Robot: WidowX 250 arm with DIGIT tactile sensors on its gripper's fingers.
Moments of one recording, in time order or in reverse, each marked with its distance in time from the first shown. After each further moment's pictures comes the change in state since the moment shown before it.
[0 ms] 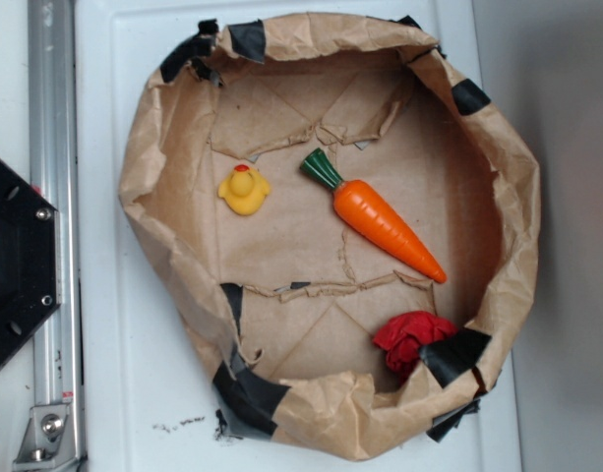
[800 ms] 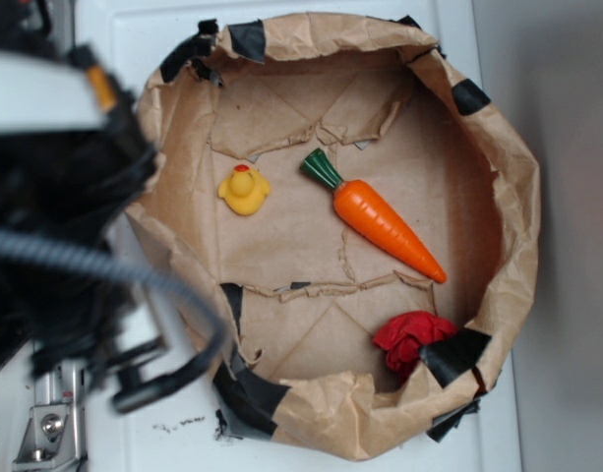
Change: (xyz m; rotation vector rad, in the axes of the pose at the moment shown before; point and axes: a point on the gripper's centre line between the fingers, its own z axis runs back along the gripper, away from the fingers) arm 0.055 0.017 -0.033 -0.060 0.032 0.414
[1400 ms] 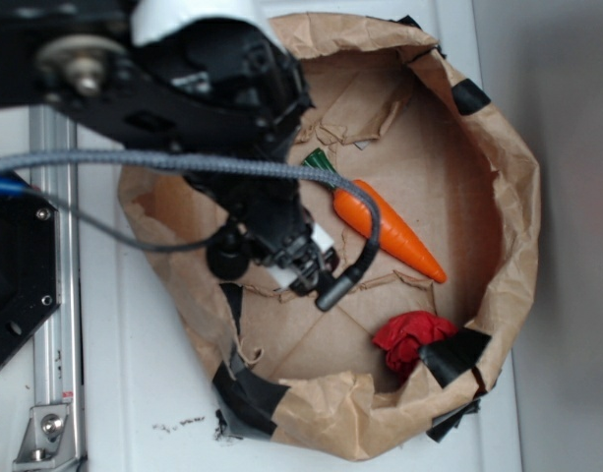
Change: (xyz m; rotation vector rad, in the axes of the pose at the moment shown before) arm 0.049 0.003 -0.071 -0.041 -0.086 0.256
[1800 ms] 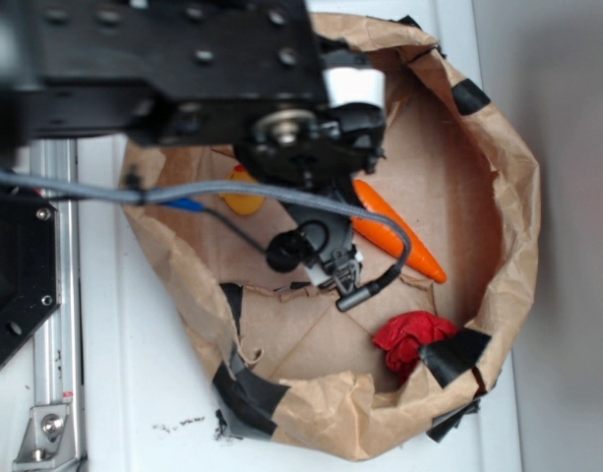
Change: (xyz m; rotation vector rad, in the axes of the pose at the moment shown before) arm 0.020 0.004 -0.059 0.084 0.088 -0.212
